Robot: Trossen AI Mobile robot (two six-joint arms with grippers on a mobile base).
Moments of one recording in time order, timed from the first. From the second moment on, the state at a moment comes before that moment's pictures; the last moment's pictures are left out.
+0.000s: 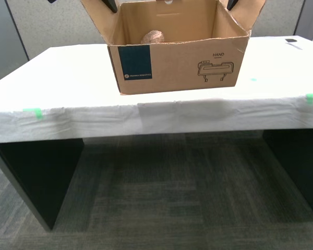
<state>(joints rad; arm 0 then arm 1) 0.35 1.78 1.73 -1.19 -0.39 0.18 -0.47 1.65 1.52 -0.87 0.29 -0.20</state>
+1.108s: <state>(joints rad) 0.36 1.78 1.73 -1.14 -0.39 0.26 -0.47 1.65 1.52 -0.79 0.27 -0.13</state>
